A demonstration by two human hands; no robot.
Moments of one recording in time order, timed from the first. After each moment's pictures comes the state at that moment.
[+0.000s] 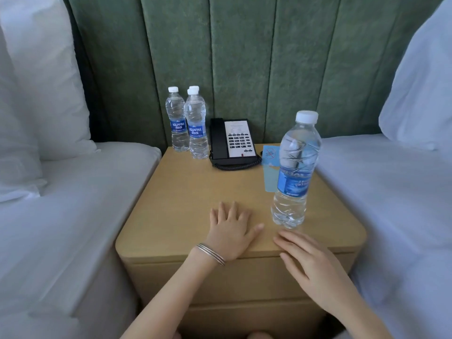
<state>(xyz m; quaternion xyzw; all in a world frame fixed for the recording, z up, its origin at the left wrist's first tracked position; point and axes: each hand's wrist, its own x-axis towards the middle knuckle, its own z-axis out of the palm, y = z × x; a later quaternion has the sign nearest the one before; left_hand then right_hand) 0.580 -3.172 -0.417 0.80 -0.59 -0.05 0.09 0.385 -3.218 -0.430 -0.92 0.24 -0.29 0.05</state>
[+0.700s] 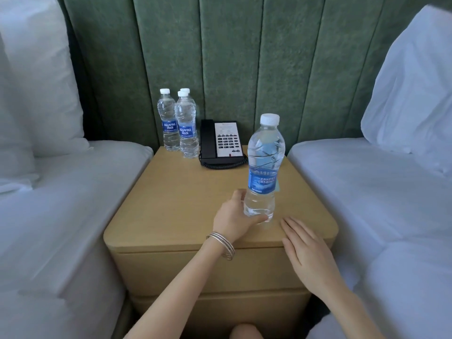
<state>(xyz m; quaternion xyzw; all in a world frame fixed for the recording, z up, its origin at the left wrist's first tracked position) 0.544 -3.199 -0.403 0.75 -0.49 -0.14 0.42 0.359 -3.249 -0.446 -0.91 0.33 -0.26 0.00</state>
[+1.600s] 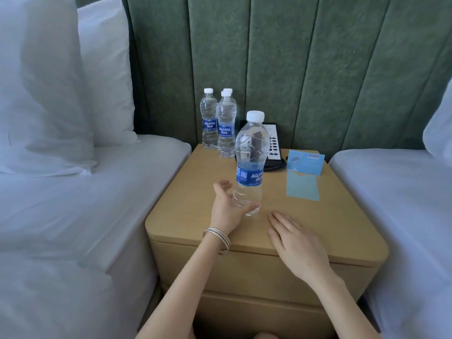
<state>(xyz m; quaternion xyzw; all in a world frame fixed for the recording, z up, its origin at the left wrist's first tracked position) 0.610 -3.170 -0.407 0.73 -0.34 -0.11 0.58 0.442 -3.228 -0.417 -0.94 0.28 -0.18 0.02</state>
